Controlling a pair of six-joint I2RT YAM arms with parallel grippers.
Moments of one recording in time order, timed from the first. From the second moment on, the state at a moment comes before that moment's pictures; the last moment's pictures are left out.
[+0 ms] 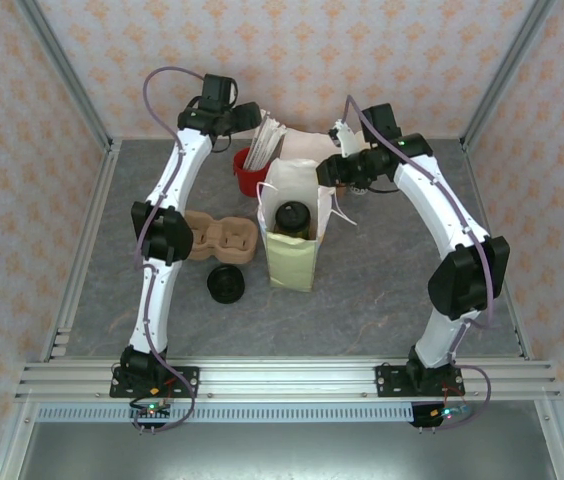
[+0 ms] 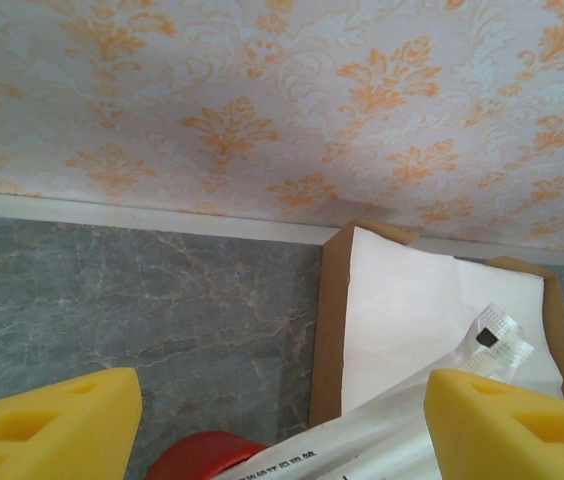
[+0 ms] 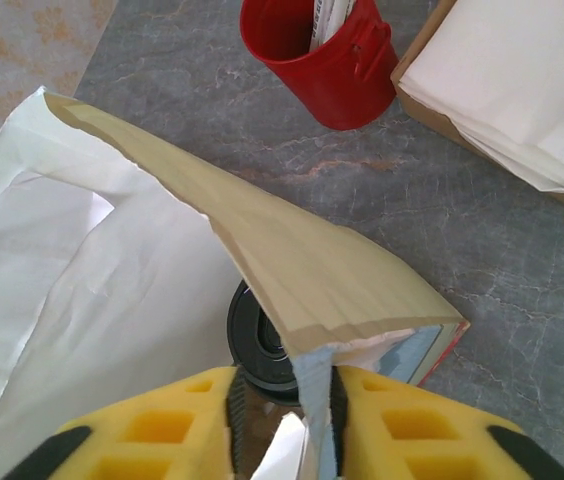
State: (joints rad) left arm -0.18 2.50 2.67 -0.81 0.07 -0.41; right arm 0.31 1.78 1.79 -0.95 -0.55 0.07
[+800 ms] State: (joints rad) left arm -0.18 2.59 2.72 -0.73 0.17 -0.37; right arm 0.31 1.79 1.84 -0.95 -0.51 0.06
